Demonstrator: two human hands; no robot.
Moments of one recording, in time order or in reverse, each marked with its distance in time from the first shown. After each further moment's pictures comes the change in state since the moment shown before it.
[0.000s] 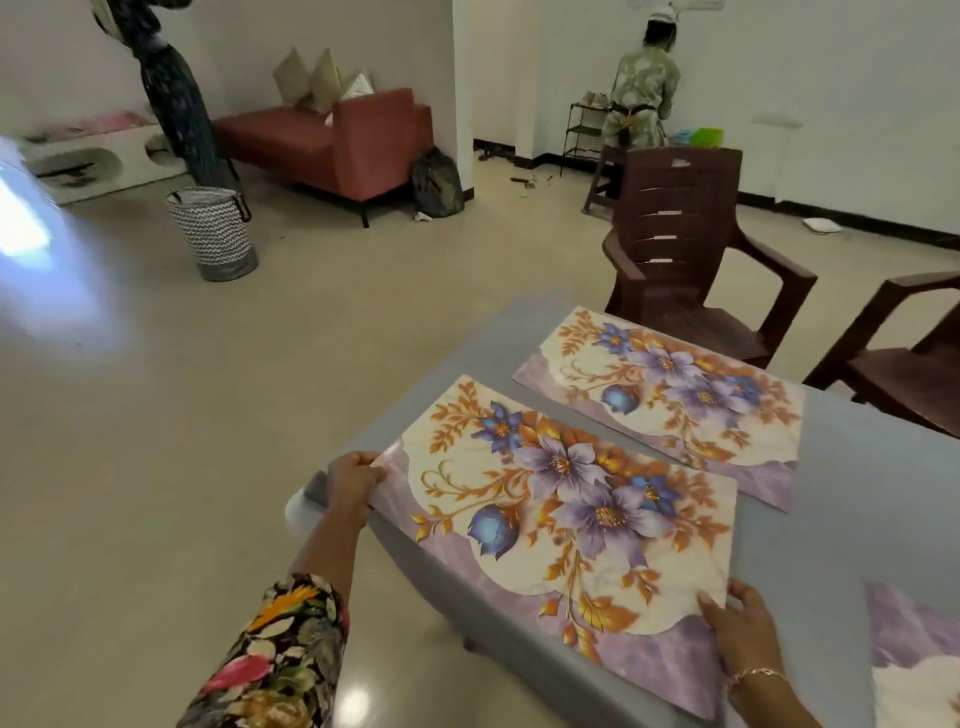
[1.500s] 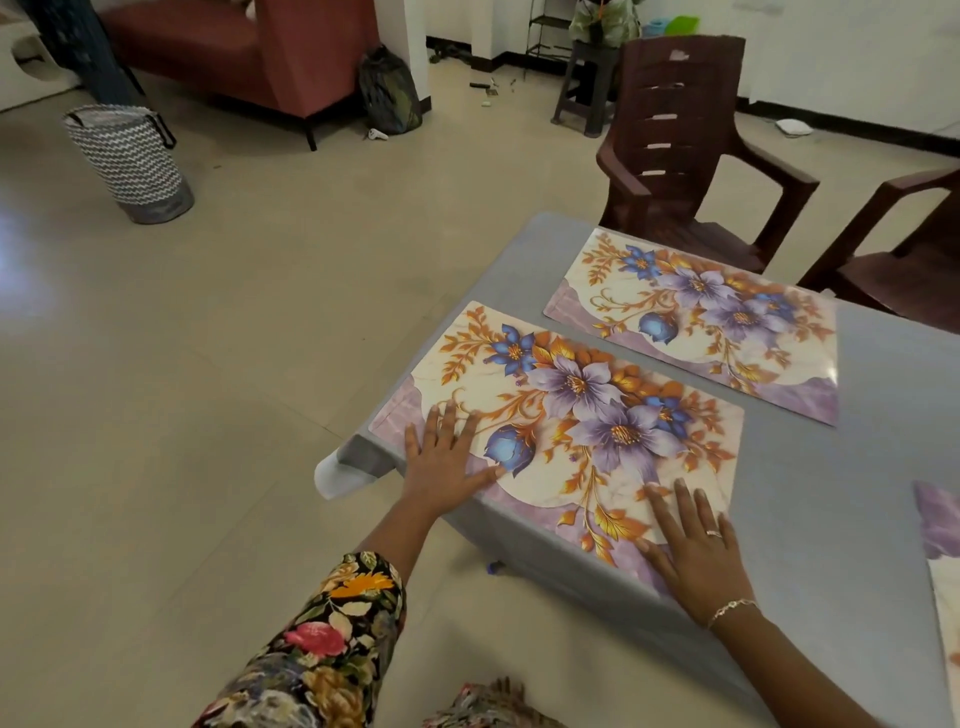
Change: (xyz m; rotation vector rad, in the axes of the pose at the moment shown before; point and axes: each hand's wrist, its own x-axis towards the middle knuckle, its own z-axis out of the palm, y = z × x) left_hand 0.018 -0.041 0.006 1.338 -0.452 0.693; right_hand -0.047 0.027 0.094 -1.319 -0.079 -0.656
